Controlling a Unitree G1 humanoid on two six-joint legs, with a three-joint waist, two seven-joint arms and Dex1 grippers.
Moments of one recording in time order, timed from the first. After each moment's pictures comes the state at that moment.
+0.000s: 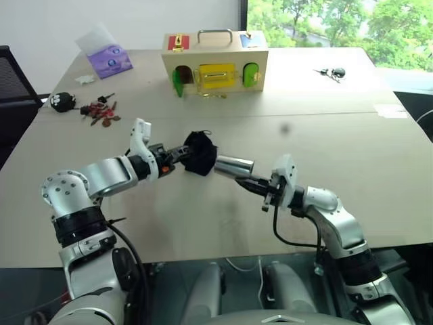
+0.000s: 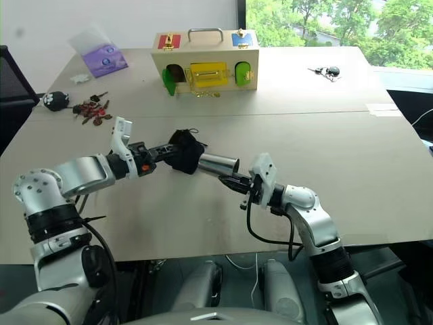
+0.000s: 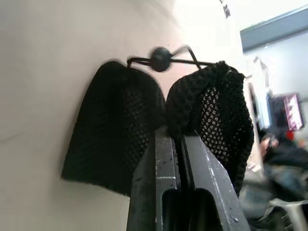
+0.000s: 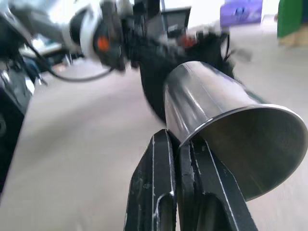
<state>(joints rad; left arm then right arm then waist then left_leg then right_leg) -0.59 0.55 0.45 0.14 -1.24 1.48 -0.02 -0.27 -0.17 0.21 -0.16 0.39 0.33 0.84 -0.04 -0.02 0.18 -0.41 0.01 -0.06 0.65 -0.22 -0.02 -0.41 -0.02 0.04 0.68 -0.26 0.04</state>
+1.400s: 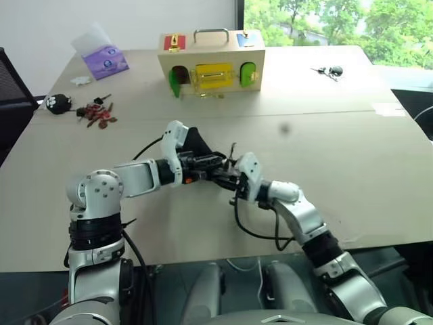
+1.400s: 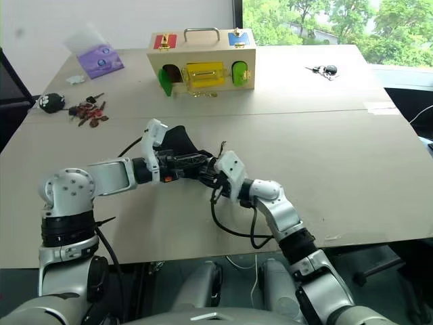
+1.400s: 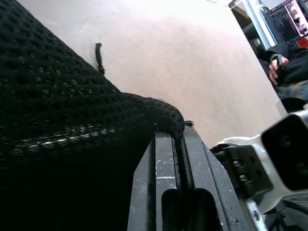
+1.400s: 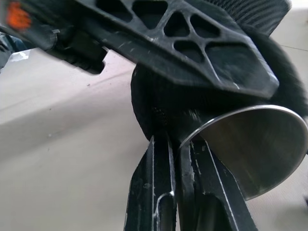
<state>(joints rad) -0.53 0.49 0.26 -0.17 -1.03 1.39 -0.29 -0.51 0.01 0.34 0.33 0.14 0.12 0.74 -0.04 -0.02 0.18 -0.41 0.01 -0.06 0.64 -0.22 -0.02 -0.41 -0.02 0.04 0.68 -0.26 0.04</state>
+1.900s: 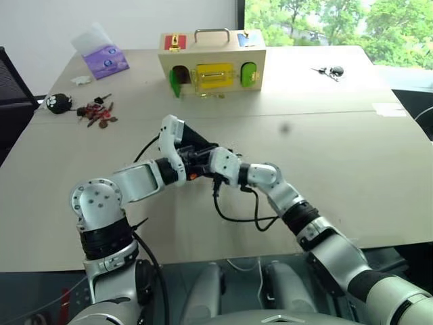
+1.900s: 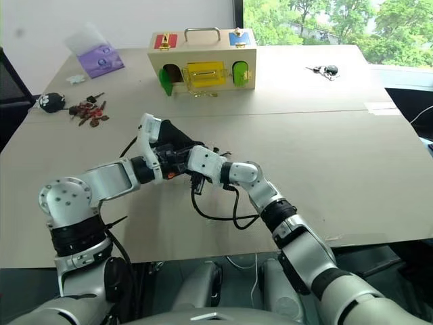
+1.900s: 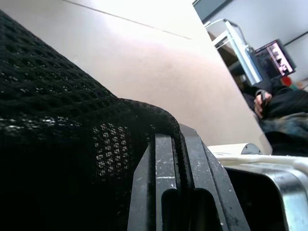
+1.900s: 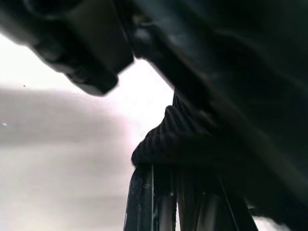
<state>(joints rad) -0.53 0.30 0.45 -0.25 -1.26 1.42 -0.02 -0.83 0.05 0.41 0.79 -0.12 -0.43 0.76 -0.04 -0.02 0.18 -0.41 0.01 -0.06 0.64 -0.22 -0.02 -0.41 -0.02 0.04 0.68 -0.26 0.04</state>
